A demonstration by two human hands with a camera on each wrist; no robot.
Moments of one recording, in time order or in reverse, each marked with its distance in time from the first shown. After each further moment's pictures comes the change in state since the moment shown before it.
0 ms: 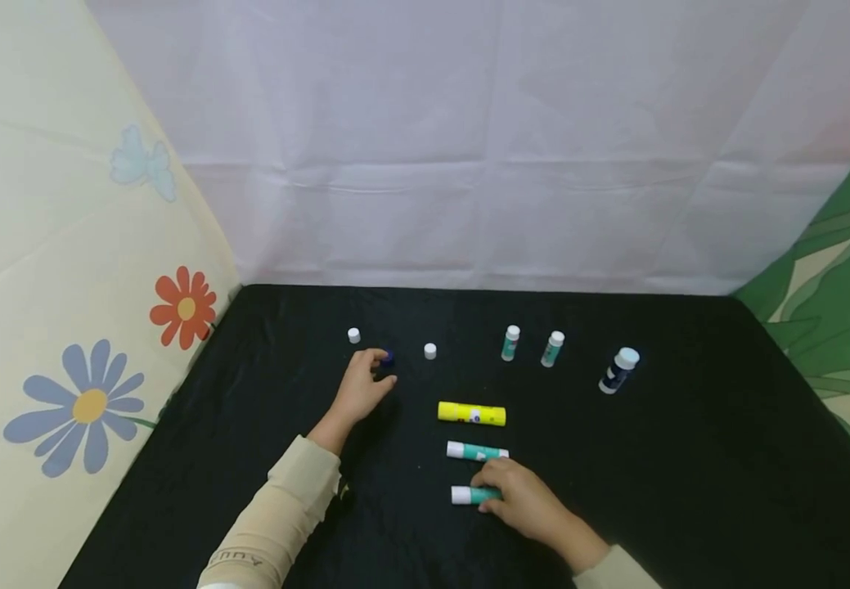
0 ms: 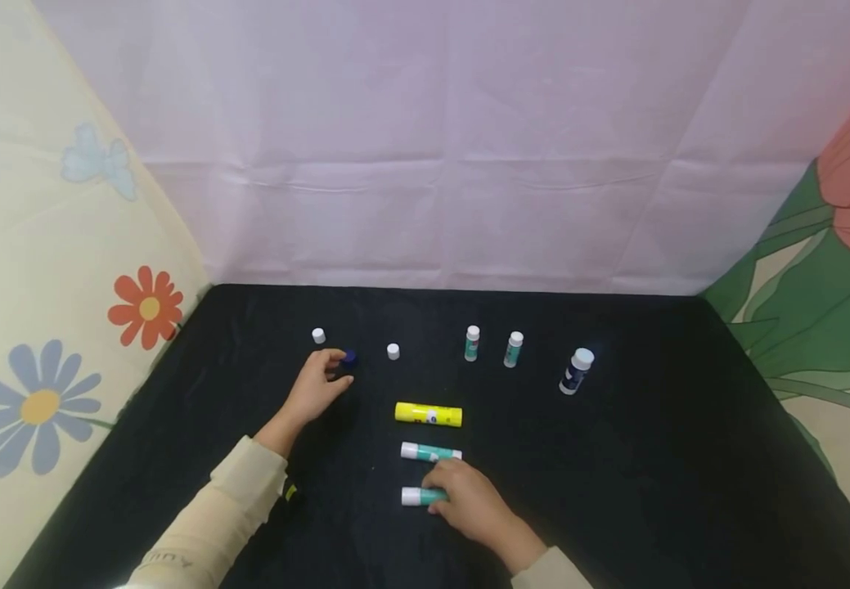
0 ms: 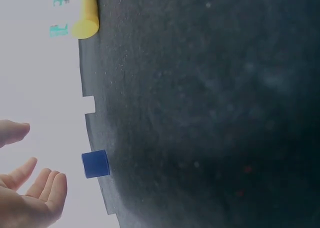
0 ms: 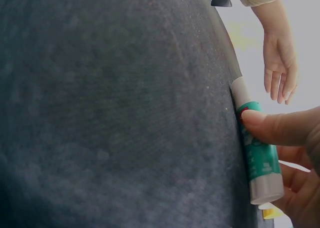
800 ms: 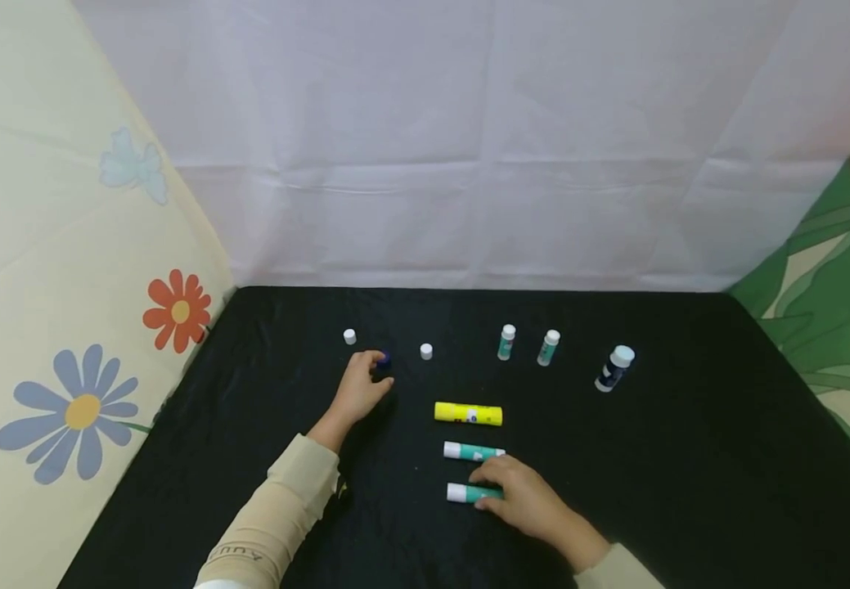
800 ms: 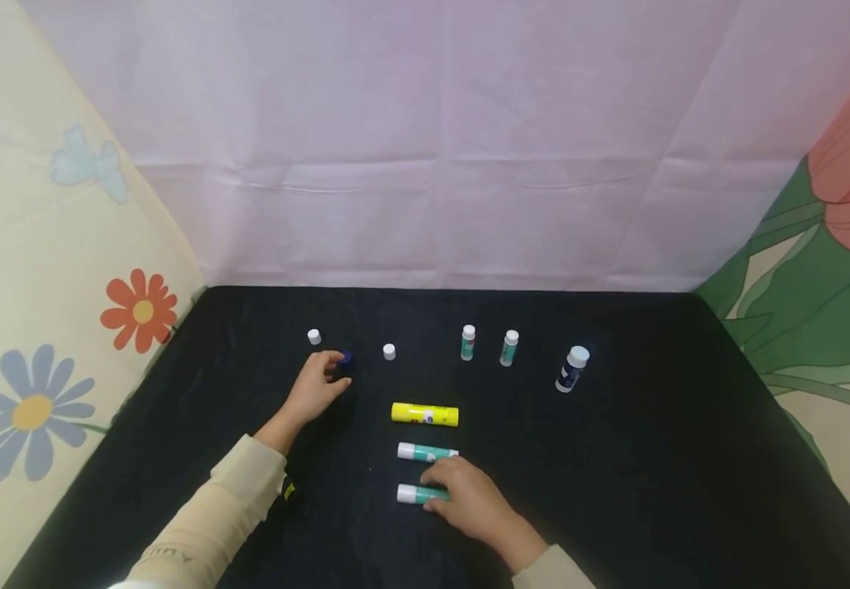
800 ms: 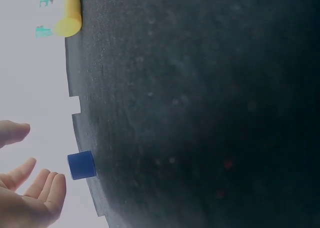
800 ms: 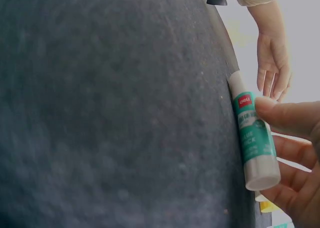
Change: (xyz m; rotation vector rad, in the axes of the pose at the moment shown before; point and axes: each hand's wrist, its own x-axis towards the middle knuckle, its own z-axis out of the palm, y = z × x) left_hand 0.005 -0.005 0.004 0.040 -0.020 0.007; right_hand -0.002 0.000 -0.003 0.033 0.031 0.017
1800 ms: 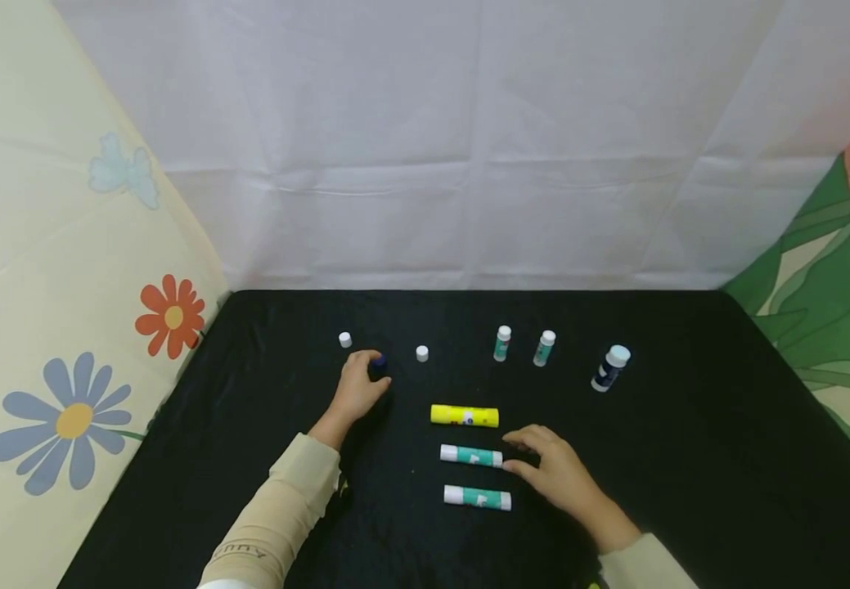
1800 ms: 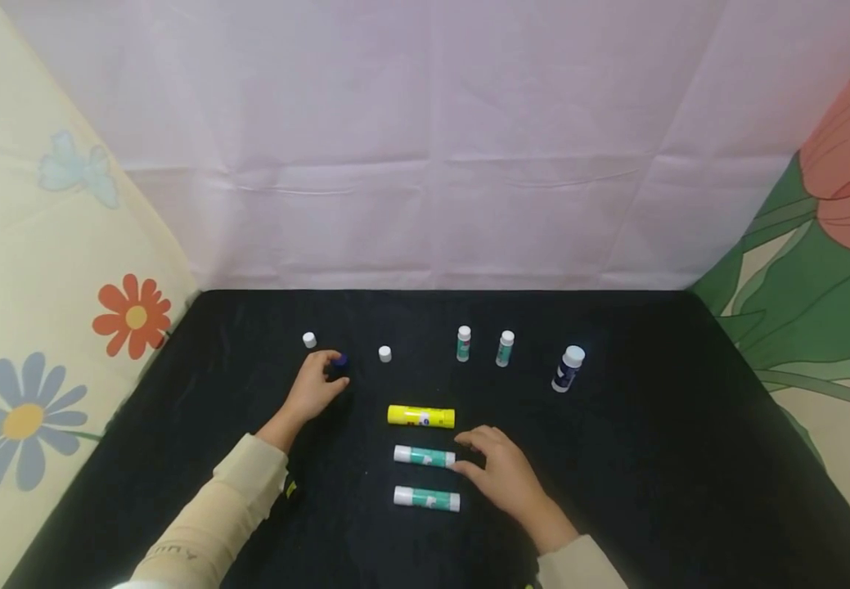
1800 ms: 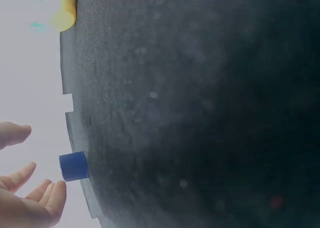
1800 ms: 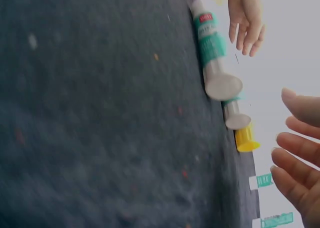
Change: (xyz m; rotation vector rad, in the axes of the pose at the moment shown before) left_hand 0.007 -0.002 0.004 0.064 0.031 0.008; right_hand -0.006 0.026 -0.024 0.044 0.302 0.176
